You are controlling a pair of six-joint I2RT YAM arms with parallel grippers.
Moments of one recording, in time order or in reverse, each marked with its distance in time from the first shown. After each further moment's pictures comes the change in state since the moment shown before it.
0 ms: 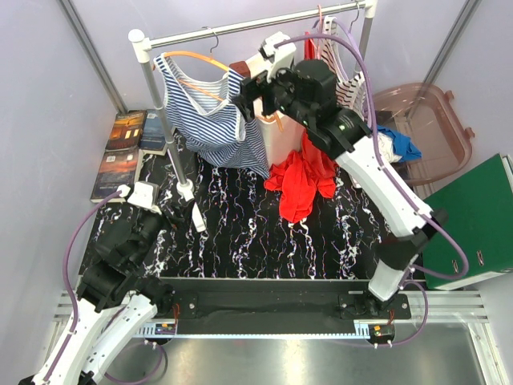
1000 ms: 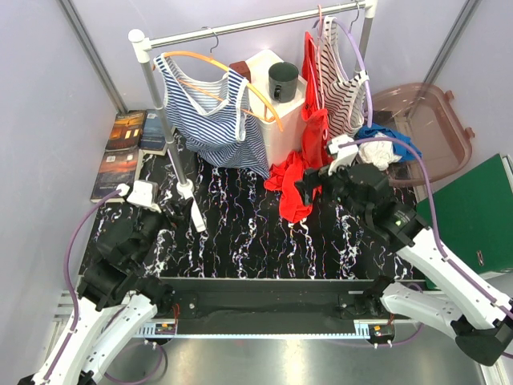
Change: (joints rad) left arm 0.000 0.011 0.000 -0.002 -0.032 -0.011; right arm 0.000 -0.851 -1.133 0.074 0.192 0.140
